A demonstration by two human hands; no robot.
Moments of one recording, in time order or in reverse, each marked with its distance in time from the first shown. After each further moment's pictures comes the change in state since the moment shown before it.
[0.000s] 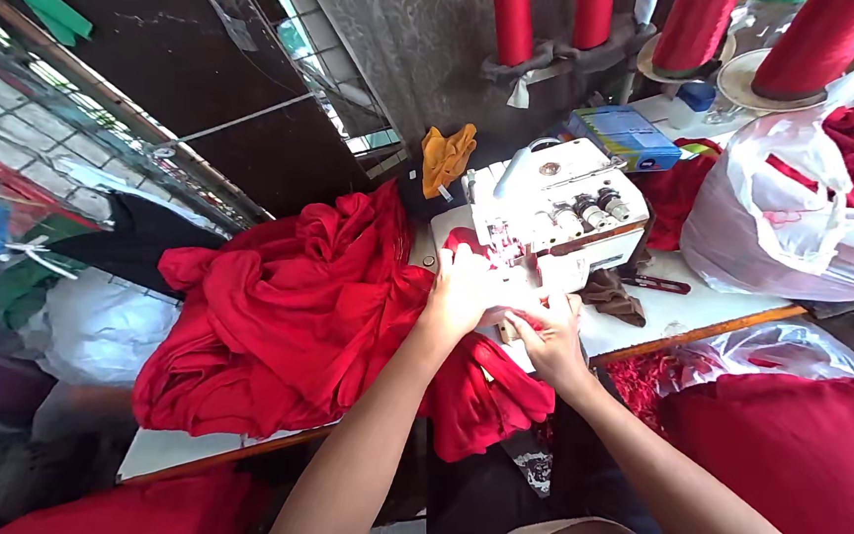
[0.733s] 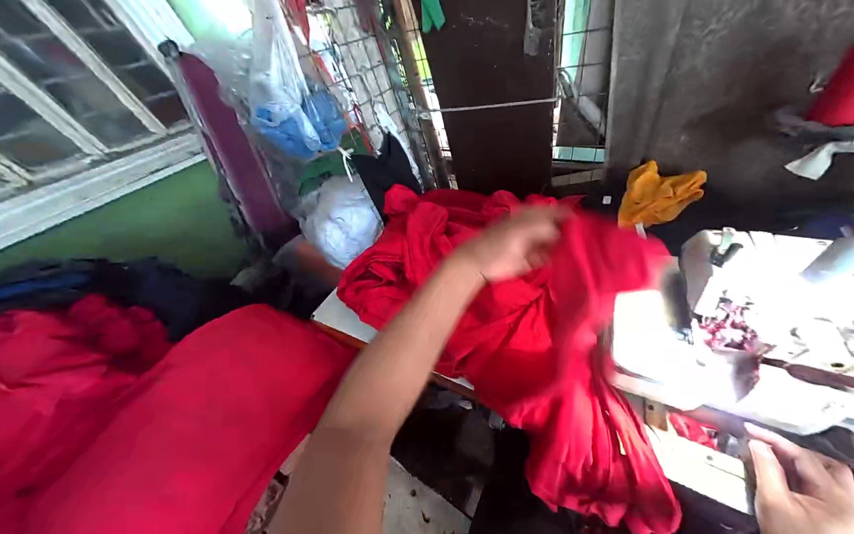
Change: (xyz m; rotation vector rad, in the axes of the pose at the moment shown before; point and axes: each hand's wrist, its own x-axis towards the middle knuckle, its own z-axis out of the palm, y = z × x) left_hand -0.086 -0.176 -0.039 -1.527 0.569 0.268; right_hand -0.016 0.076 -0.032 0.011 -0.029 0.089
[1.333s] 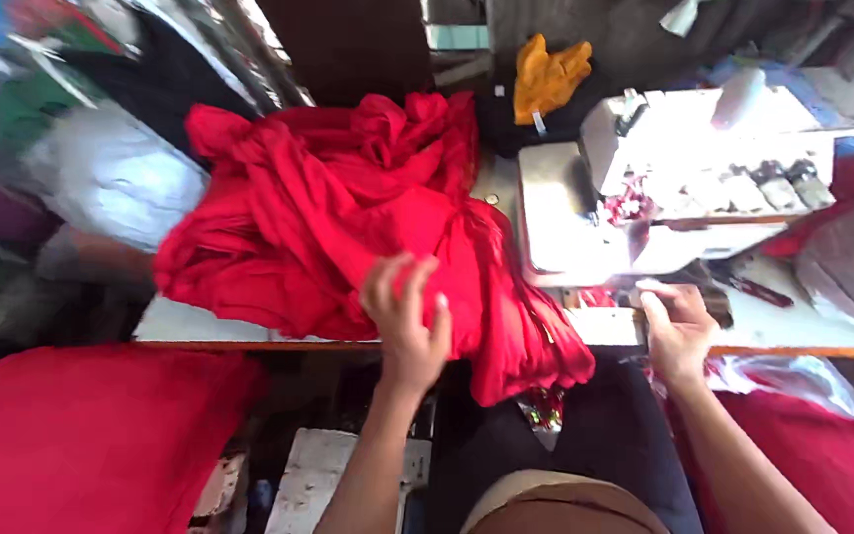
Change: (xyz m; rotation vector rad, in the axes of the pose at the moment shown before) left_hand -0.177 -0.072 0.112 1.084 0.516 -0.087; right_hand -0.006 -0.003 0.005 0.138 0.056 -0.118
